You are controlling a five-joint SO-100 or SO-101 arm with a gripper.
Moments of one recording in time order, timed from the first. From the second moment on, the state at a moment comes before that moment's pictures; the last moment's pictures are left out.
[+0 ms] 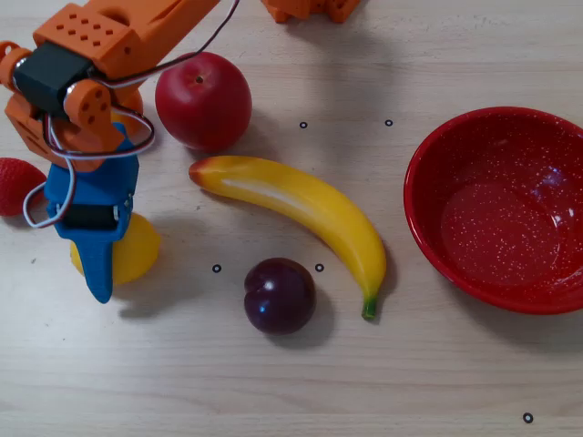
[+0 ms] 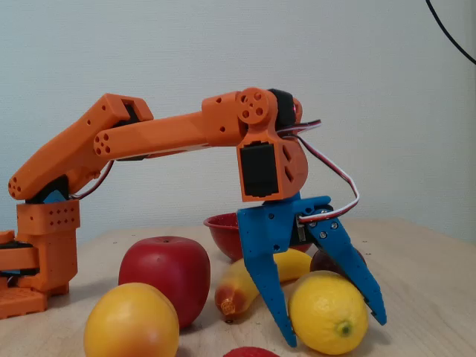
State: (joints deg) arm -30.4 27.2 19.0 90.5 36.7
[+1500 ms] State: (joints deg) arm 0.4 86.9 54.6 92.0 0.7
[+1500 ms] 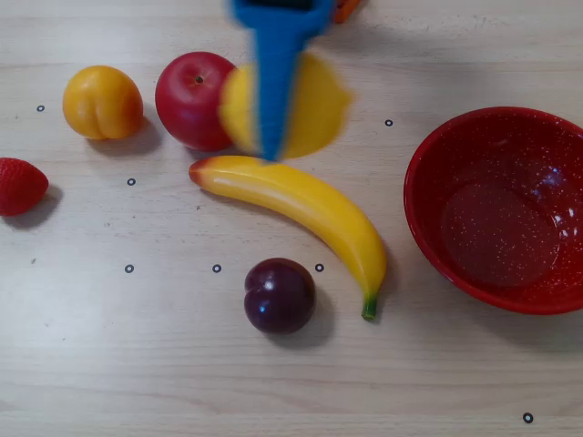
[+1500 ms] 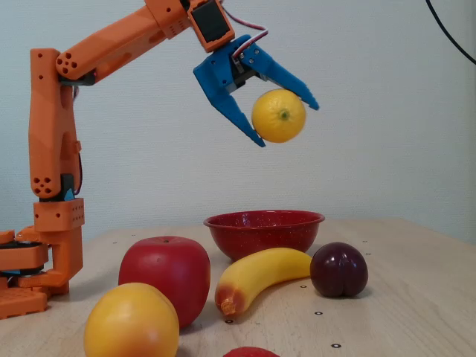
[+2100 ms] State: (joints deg) arm 25.2 89.5 77.4 65.8 -0.9
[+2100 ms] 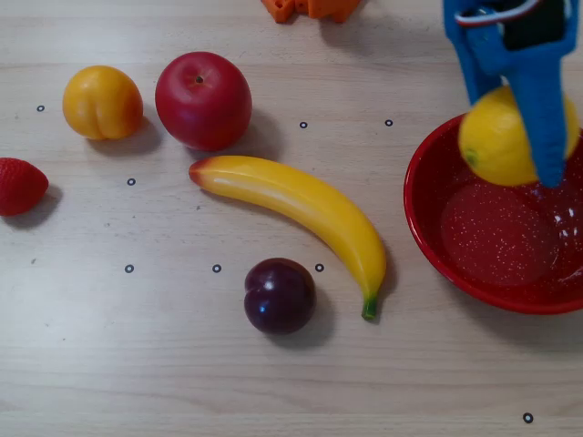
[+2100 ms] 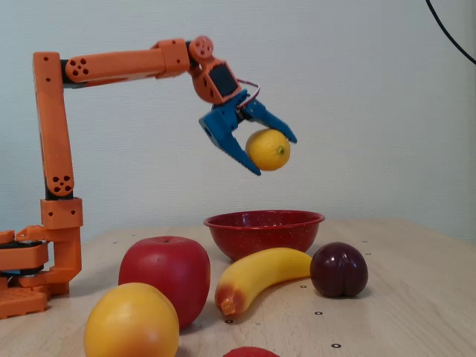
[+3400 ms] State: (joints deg) arm 19.8 94.9 75.6 70.5 5.1
